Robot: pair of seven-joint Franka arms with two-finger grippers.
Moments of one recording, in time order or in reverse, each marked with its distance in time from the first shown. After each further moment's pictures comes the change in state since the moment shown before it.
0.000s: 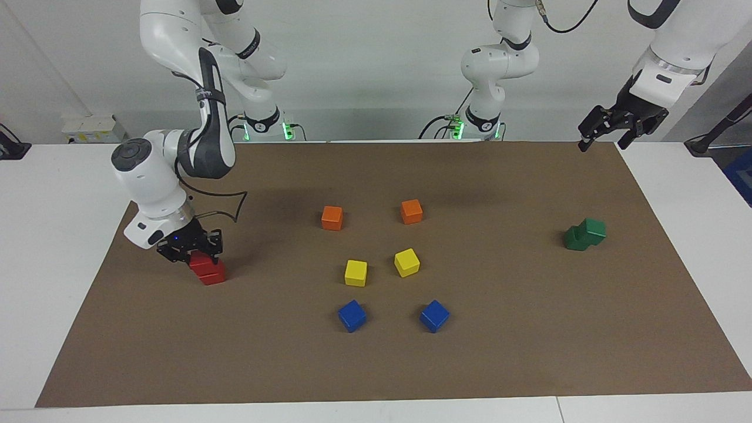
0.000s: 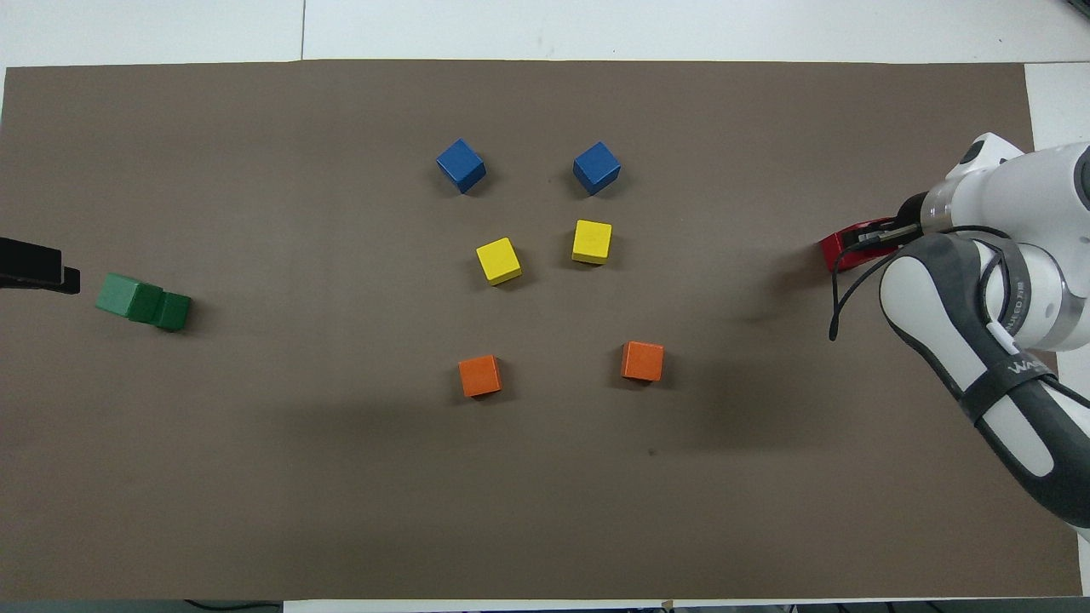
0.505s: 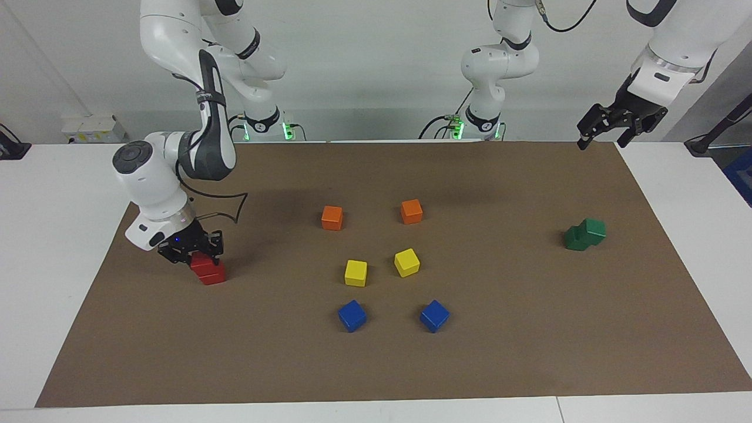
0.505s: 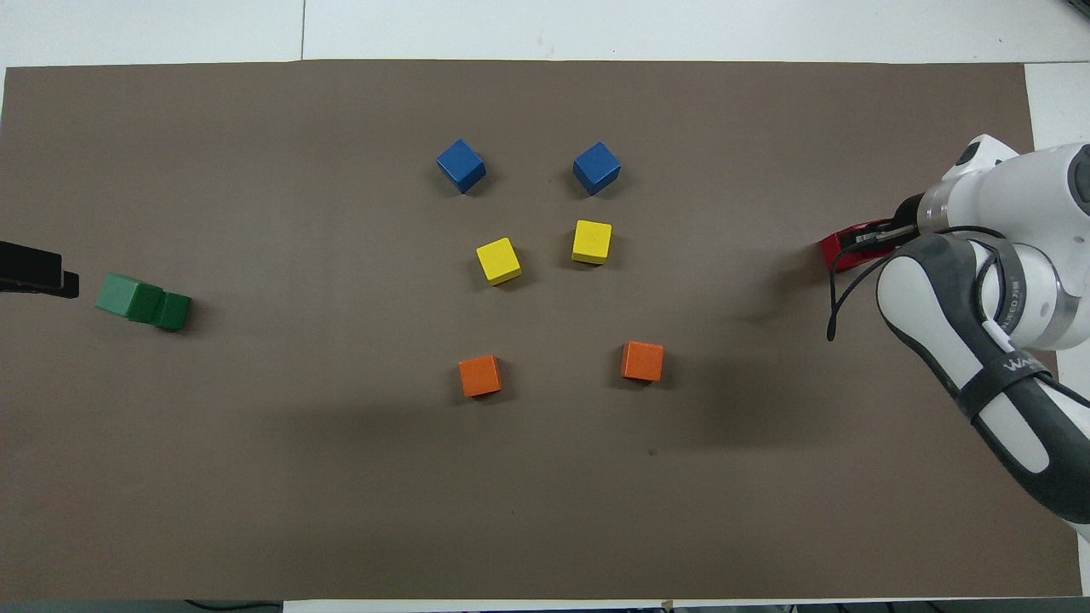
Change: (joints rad) left arm -0.006 -0.001 0.000 0.000 0.026 -0.012 0.000; right arm 0.000 0.008 0.001 0.000 0.000 0.001 0.000
